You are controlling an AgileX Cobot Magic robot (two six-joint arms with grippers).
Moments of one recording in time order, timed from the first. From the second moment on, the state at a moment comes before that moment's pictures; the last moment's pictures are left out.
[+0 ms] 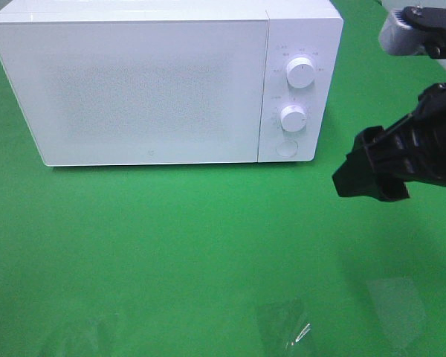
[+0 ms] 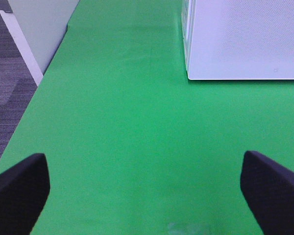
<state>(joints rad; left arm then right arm) 0.00 0.00 -0.50 0.07 1.04 -0.02 0.50 1.11 -0.74 0.02 0.65 0.15</state>
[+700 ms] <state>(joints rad) 0.00 0.00 -0.50 0.07 1.04 -0.02 0.43 0.40 -0.63 -0.08 0.89 0.08</state>
